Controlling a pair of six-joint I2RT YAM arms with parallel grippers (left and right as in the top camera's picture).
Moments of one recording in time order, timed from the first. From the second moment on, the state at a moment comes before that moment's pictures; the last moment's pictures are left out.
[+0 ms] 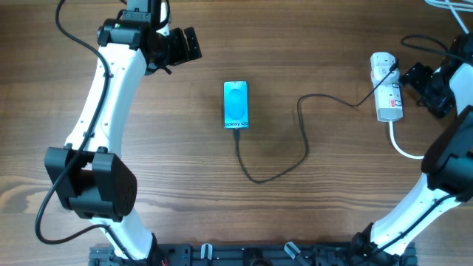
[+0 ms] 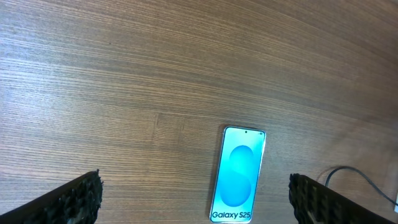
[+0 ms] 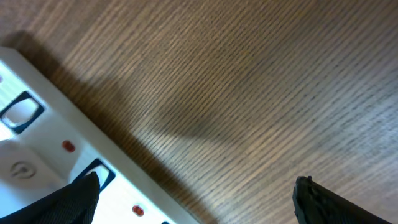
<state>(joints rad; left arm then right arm) -0.14 1.90 1.80 -0.99 0.15 -0.39 -0.47 2.13 1.61 -0.79 -0.01 0.35</state>
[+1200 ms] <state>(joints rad) -0.14 1.90 1.80 -0.99 0.15 -0.39 -0.47 2.15 1.56 -0.69 -0.07 0.36</state>
